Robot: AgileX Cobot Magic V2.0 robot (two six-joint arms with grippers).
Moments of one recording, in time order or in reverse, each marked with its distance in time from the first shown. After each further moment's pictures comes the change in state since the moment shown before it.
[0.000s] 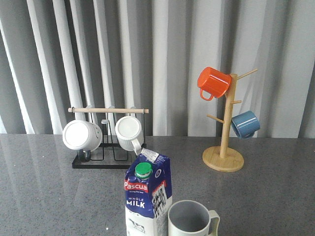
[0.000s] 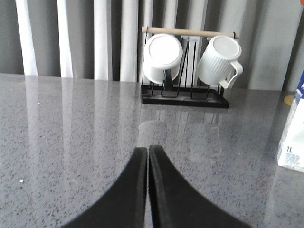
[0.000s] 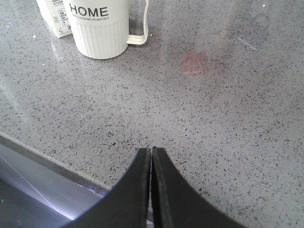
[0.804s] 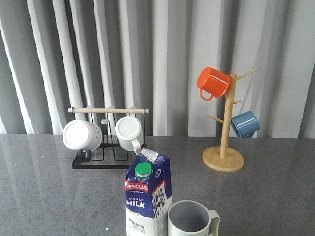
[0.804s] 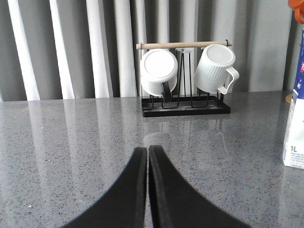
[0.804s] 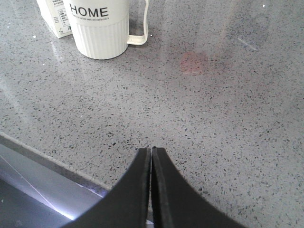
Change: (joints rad) left arm 0.001 0.000 0.000 -0.451 -0.040 0.568; right arm 0.000 0.000 0.000 0.000 0.000 0.000
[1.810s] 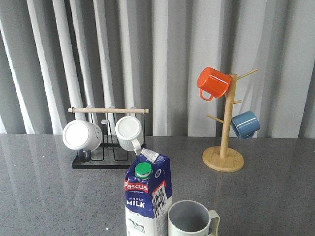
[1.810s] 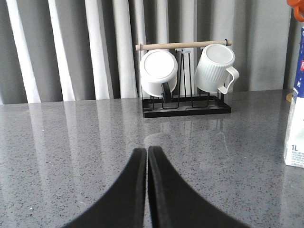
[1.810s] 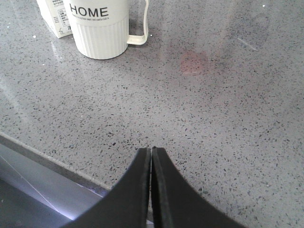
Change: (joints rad) left arm 0.000 0.000 0.000 -0.062 -0.001 0.064; right arm 0.000 0.000 0.000 0.000 0.000 0.000
